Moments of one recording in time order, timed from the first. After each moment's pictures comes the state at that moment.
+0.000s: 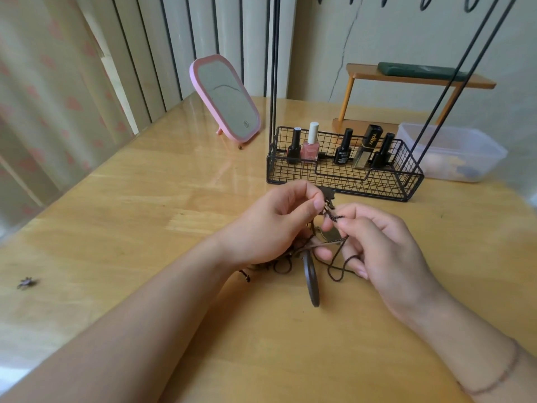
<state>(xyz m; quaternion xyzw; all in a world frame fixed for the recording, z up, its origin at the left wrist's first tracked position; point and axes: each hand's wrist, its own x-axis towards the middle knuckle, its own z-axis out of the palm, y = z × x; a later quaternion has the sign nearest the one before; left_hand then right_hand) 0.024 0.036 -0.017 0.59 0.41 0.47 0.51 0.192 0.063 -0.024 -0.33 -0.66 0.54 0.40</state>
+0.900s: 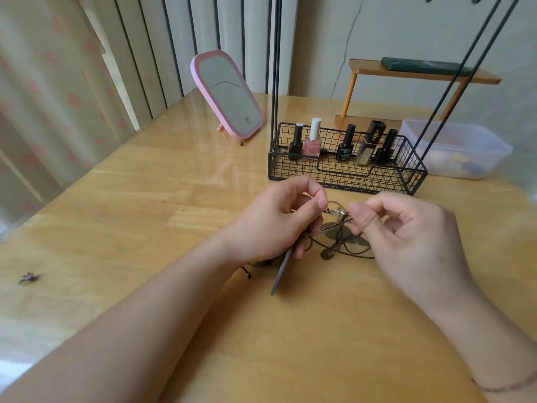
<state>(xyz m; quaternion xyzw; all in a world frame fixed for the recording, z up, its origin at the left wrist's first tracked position) 0.023 0.038 -0.020 0.63 0.48 0.45 0.41 0.213 0.072 -0.018 -0.40 -0.80 0.15 0.43</state>
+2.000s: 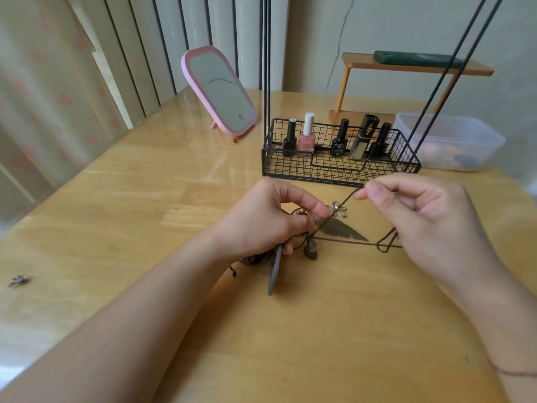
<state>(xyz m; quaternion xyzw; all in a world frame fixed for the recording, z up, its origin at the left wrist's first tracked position) 0.024 0.031 -0.008 0.61 0.56 0.40 0.40 0.225 0.072 0.001 -0.35 -0.77 0.31 0.42</state>
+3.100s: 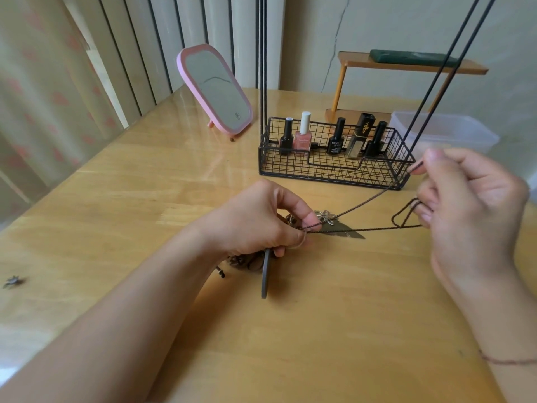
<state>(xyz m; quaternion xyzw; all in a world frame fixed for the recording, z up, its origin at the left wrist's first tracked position) 0.017 0.027 0.001 0.63 0.58 0.30 0.42 0.232 0.085 0.000 -0.33 -0.62 0.33 0.63</state>
